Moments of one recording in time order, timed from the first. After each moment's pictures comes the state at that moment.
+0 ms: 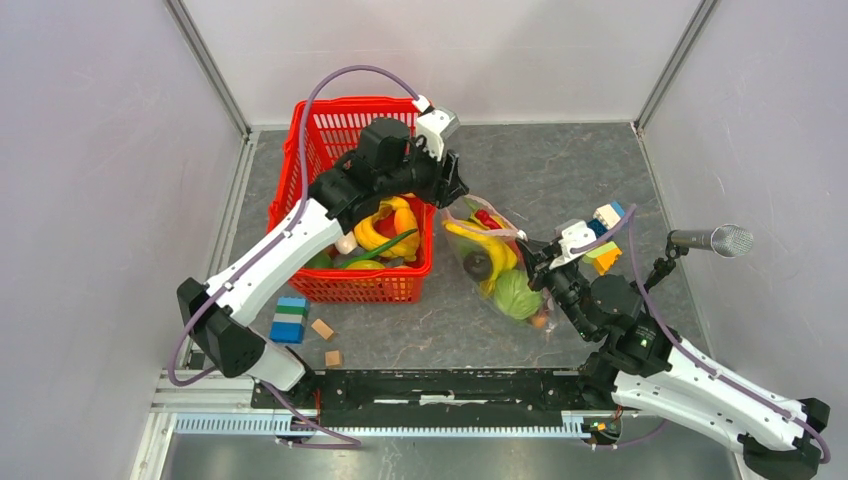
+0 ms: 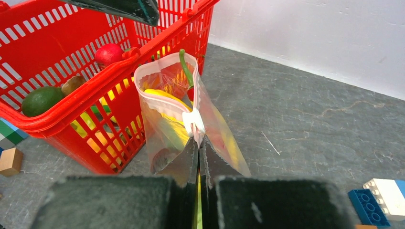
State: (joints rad) left arm -0.72 1.49 1.56 -0.47 0.23 -0.09; right arm 1.00 0.52 0.58 -0.04 0.51 -0.02
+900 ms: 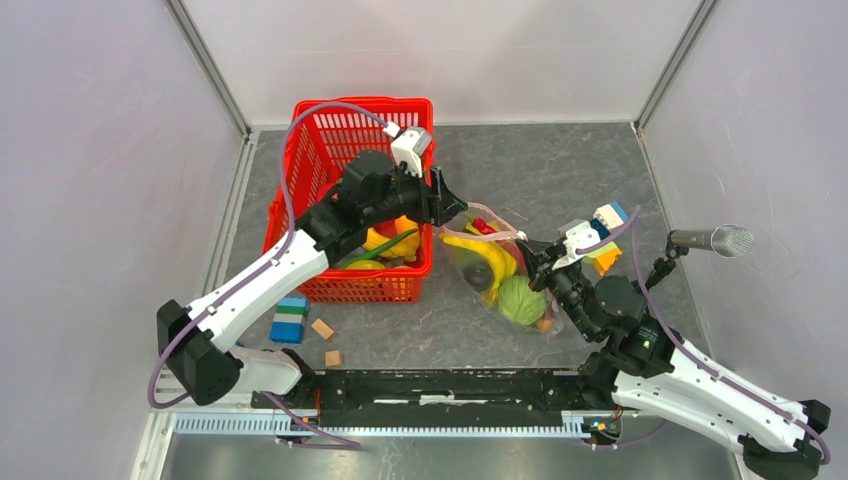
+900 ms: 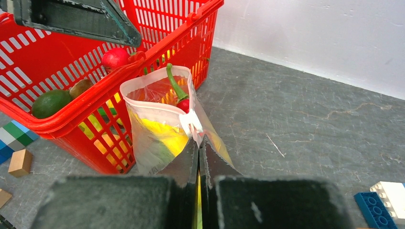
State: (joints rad) left arm -0.73 1.32 1.25 -0.24 0.20 -0.45; right arm 1.00 0.51 0.58 -0.03 0.49 -0.01
